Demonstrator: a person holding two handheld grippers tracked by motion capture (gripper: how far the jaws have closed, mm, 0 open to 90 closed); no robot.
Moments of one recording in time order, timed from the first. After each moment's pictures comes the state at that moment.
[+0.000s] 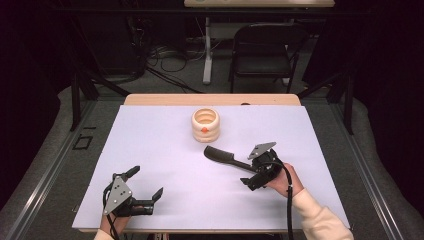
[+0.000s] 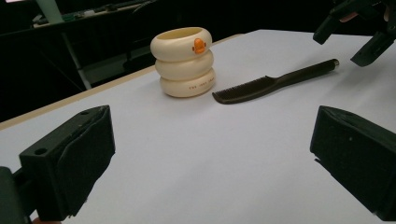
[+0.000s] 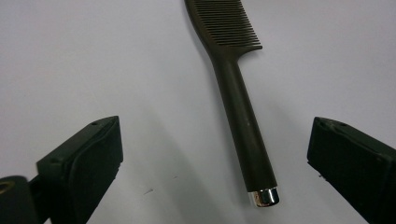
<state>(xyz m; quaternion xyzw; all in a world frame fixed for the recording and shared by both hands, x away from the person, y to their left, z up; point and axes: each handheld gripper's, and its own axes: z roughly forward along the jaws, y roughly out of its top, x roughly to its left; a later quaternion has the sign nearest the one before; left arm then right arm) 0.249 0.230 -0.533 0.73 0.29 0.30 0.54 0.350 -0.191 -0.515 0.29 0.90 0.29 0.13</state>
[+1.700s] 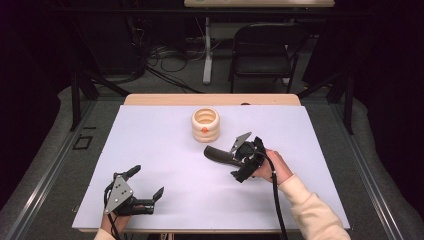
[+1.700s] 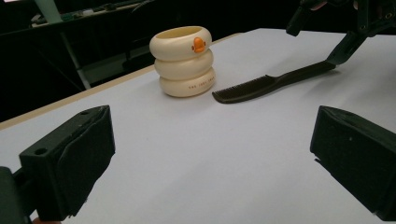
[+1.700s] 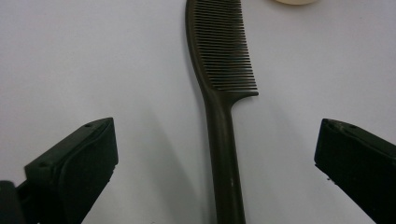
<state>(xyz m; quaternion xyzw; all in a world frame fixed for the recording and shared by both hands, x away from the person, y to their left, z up) 0.252 0.228 -0.534 0.73 0.29 0.30 0.53 0.377 -0.145 -0.500 0.23 0.94 0.22 0.15</state>
